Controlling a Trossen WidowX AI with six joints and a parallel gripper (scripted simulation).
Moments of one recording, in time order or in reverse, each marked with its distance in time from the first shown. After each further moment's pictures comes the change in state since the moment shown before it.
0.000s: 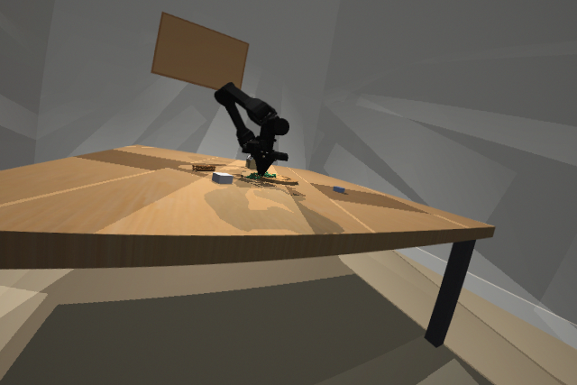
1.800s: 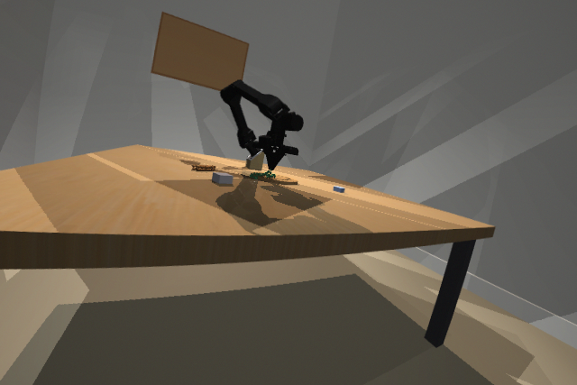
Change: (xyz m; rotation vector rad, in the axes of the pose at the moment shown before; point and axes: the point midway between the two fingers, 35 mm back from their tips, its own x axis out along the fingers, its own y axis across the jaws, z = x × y) arm -0.027 0.017 -0.036 -0.009 -0.005 0.000
